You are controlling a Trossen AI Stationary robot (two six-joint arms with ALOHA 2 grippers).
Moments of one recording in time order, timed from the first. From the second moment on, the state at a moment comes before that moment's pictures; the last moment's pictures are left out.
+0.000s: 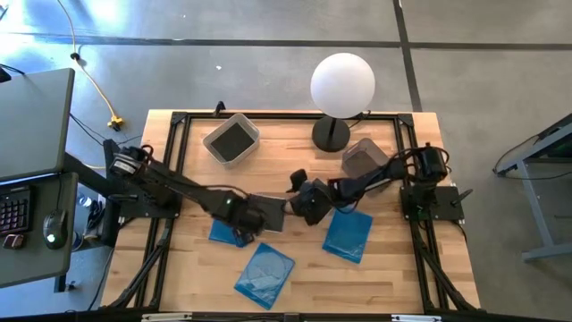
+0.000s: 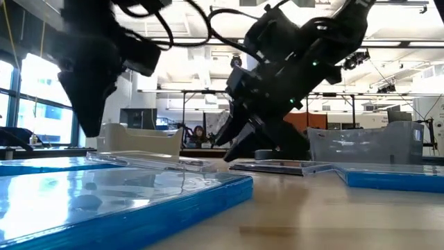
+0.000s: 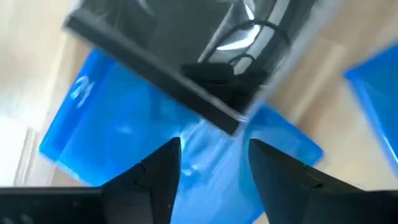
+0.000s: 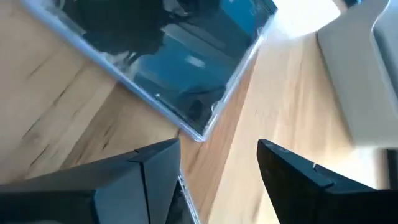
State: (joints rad) left arm -0.35 1.66 1.12 -0.93 -0.13 -0.76; right arm 0.05 1.90 0.92 0.27 0.21 -0.61
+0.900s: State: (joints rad) left arm -0.52 1.84 1.13 -0.69 -0.56 -0.26; right arm -0.27 1.87 0.93 0.43 -0.13 -0.09
